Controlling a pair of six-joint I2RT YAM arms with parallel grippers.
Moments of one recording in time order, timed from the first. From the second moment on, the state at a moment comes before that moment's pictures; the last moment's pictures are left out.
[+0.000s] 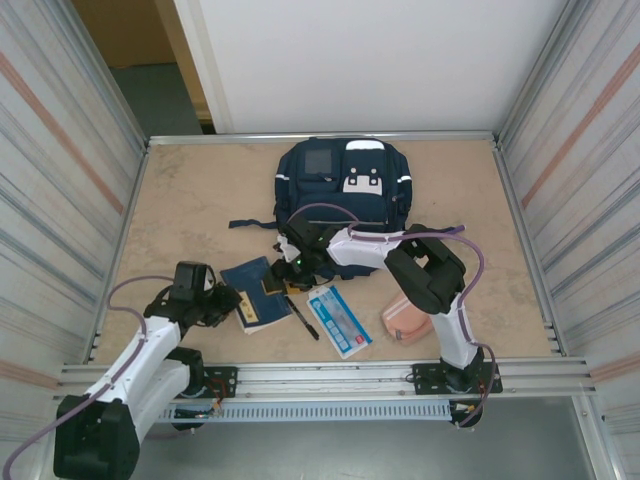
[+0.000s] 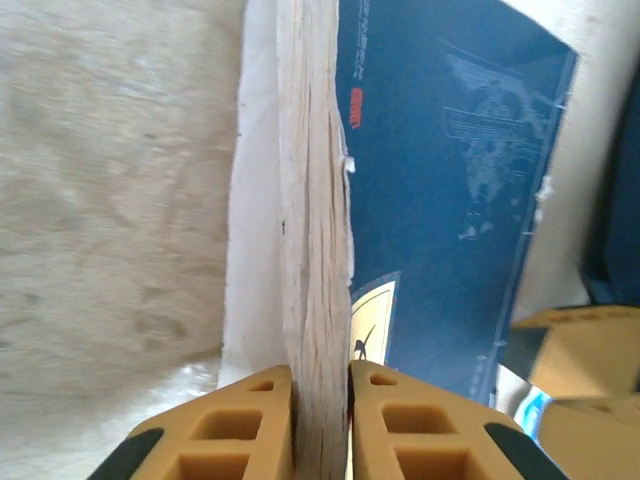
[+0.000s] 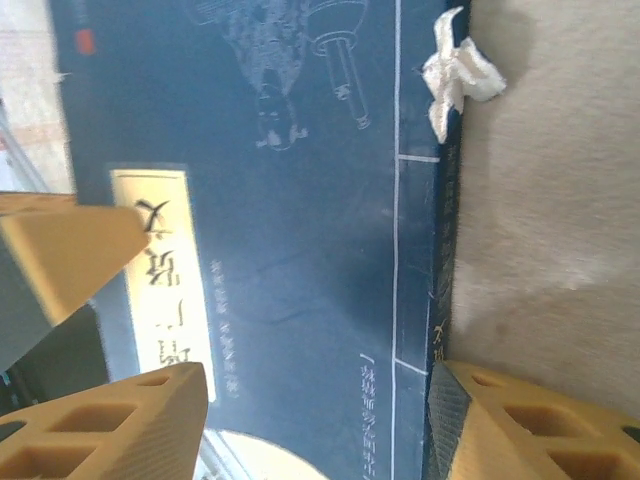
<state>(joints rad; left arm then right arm) -0.18 0.80 0.30 -0.51 0.33 -0.89 0.91 2.07 1.37 -0.39 -0.59 0.69</state>
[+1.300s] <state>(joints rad) -0.12 0.54 0.26 -0.37 0.60 -1.07 0.79 1.84 1.09 0.09 -0.88 1.11</state>
